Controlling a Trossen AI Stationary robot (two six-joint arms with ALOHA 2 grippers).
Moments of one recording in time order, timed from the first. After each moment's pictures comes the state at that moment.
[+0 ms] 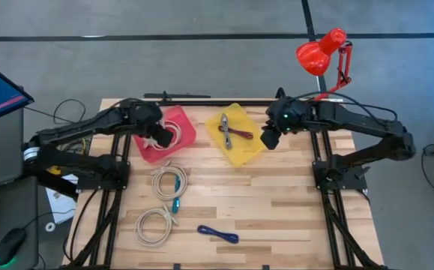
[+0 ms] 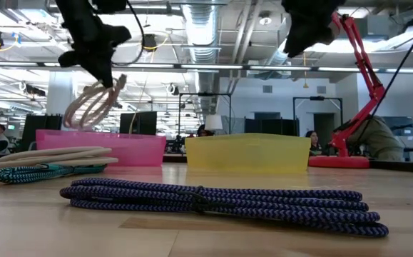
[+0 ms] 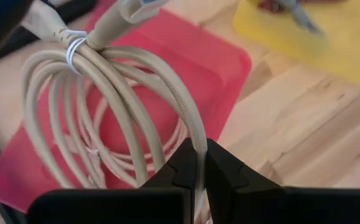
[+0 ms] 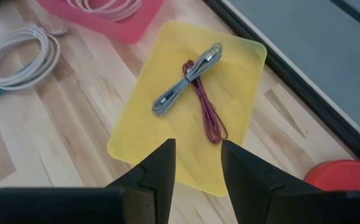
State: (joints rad) left arm 0.38 1.09 0.97 -0.95 -0.22 -0.50; right arm -0.23 1.21 1.26 -0.94 0.22 0.31
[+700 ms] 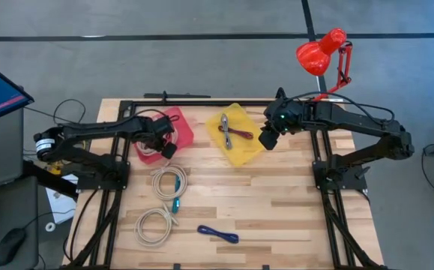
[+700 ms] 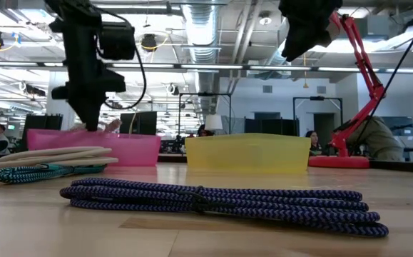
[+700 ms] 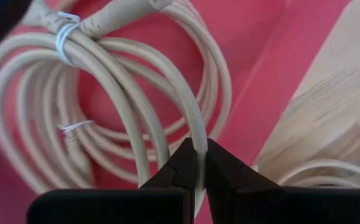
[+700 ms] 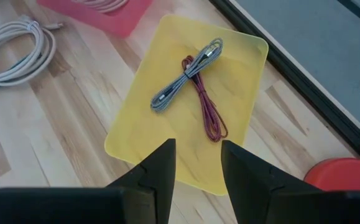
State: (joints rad) left arm 0.38 1.26 0.77 -0.85 -0.18 -0.51; right arm -0.23 1.23 1.26 -0.94 0.22 0.31
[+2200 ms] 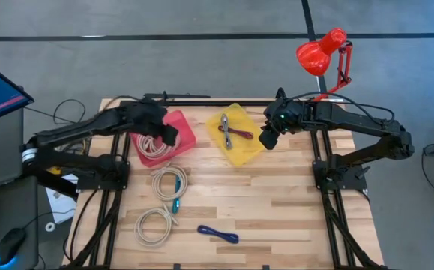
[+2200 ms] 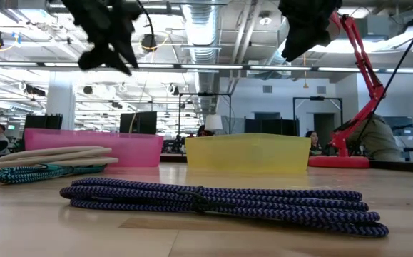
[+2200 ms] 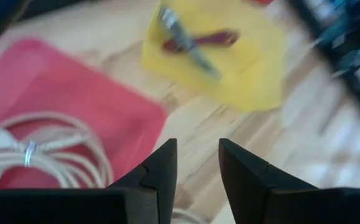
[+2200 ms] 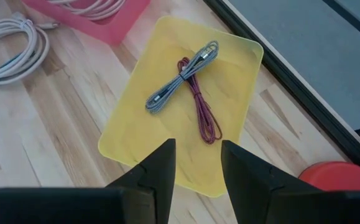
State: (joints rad) left arm 0.38 1.04 0.96 -0.71 0.01 -0.55; right arm -0.23 1.23 1.26 -0.94 0.24 0.29
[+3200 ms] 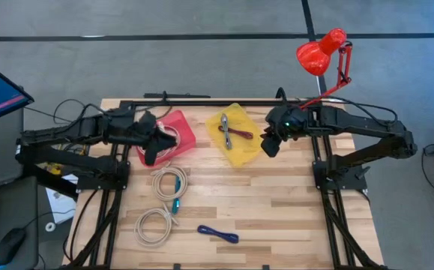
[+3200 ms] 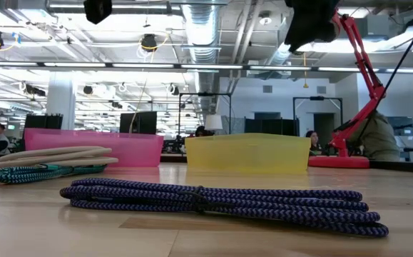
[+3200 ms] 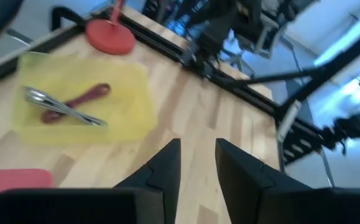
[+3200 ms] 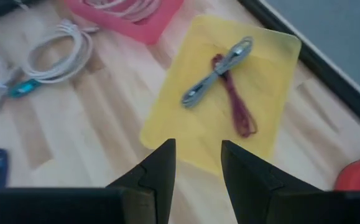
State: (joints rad) left arm 0.05 0.87 1.02 -0.56 0.00 -0.42; right arm -0.13 1.19 1.26 -0.95 0.20 0.40
